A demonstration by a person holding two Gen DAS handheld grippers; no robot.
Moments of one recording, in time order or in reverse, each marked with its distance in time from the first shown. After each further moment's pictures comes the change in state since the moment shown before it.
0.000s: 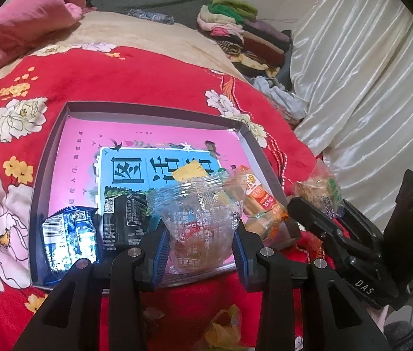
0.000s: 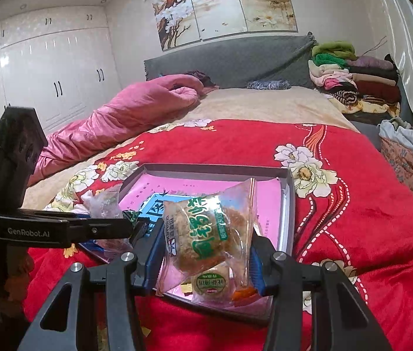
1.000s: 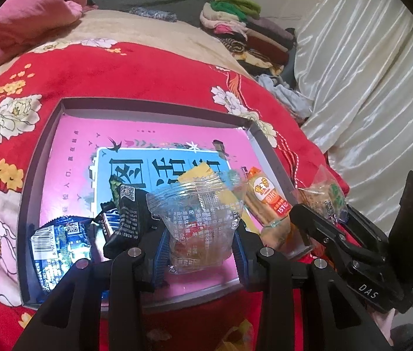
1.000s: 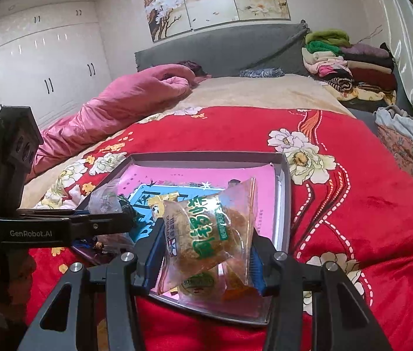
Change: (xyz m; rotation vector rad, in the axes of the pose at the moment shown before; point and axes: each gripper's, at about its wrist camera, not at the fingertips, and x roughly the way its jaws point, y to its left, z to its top) left arm 0.025 0.007 0.005 0.000 0.005 0.016; right arm 0.021 -0.012 -0.005 0.038 0.057 -0.022
